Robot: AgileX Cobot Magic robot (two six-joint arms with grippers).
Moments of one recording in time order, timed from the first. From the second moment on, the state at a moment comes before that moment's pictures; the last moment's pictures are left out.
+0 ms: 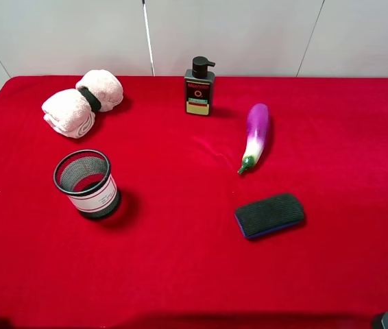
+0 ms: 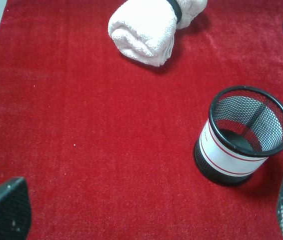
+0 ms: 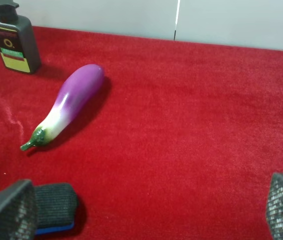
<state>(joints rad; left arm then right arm) -0.07 0.00 -0.49 -0.02 1.06 -0.07 0.16 -0.01 -0.50 -0.01 1.02 0.00</state>
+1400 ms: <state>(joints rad) -0.07 0.00 -0.49 -0.02 1.06 -0.07 0.16 0.33 -0.59 0.00 0.94 0.00</state>
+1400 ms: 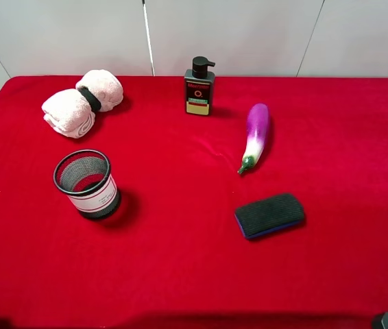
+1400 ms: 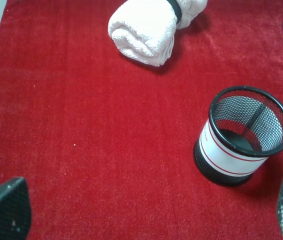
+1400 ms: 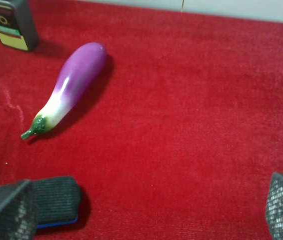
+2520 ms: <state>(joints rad) -0.07 0.00 -0.49 -0.02 1.06 -0.07 0.16 0.93 -0.70 0.04 0.74 -0.03</state>
